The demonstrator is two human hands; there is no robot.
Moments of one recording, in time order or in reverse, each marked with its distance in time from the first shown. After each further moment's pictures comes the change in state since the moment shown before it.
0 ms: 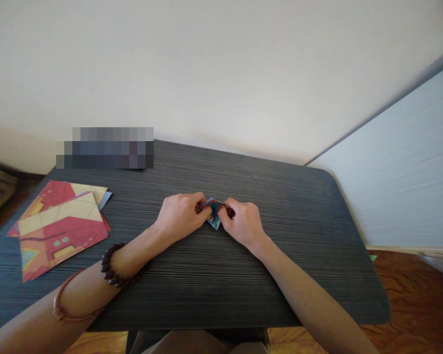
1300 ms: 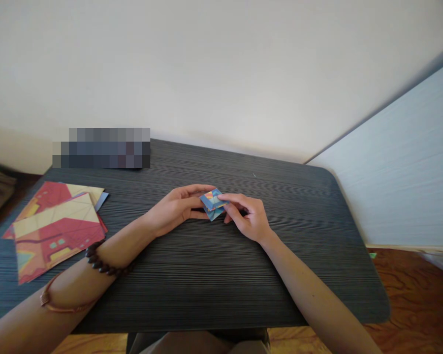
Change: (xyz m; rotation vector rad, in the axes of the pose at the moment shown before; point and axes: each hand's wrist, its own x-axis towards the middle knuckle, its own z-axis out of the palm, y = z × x) left_hand 0.011 -0.012 -0.005 -1.640 -0.463 -0.314; right_hand 0.001 0.030 -0.003 0.796 0.042 -0.258
